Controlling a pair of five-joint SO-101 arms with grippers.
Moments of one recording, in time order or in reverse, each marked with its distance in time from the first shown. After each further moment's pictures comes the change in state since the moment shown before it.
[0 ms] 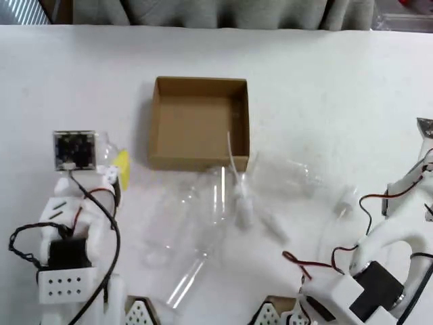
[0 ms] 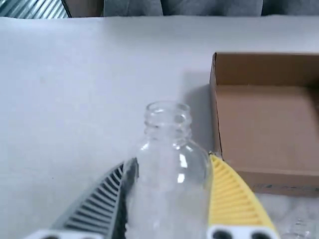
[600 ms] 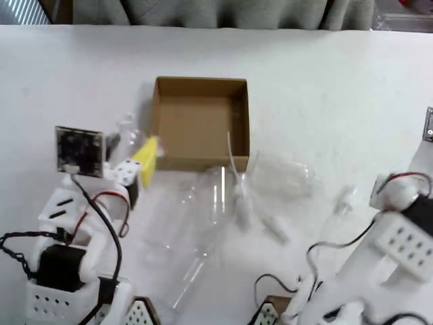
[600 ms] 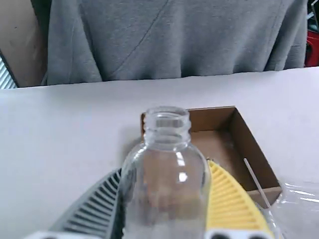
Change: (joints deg) left arm 16.3 -0.3 -17.1 9.5 2.4; right arm -7.7 -37.2 15.2 -7.5 -19.0
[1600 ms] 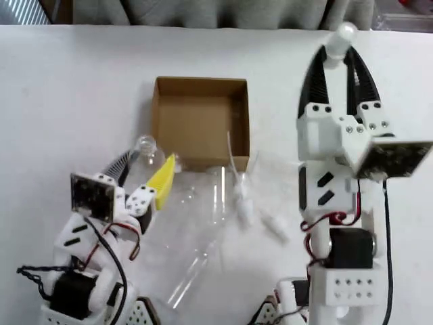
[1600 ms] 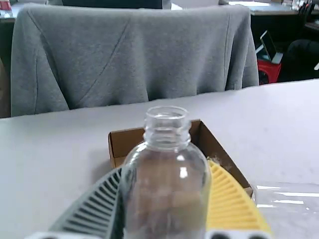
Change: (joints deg) left arm 5.8 -24.9 20.1 -6.4 0.0; right arm -40.4 -19.4 11.4 -62.5 -18.7
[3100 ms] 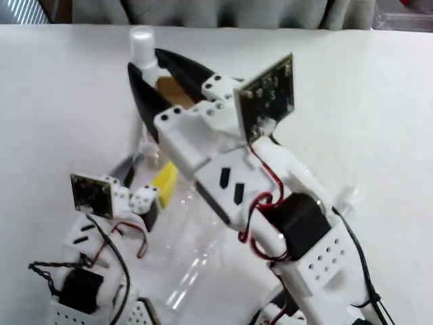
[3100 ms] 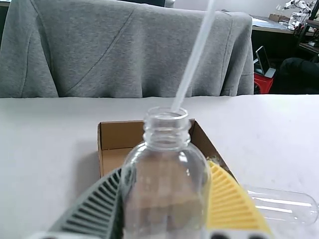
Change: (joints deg) left arm 0.4 -2.6 7.1 -4.1 6.4; right arm -38.9 25.5 -33.1 21.7 -1.7
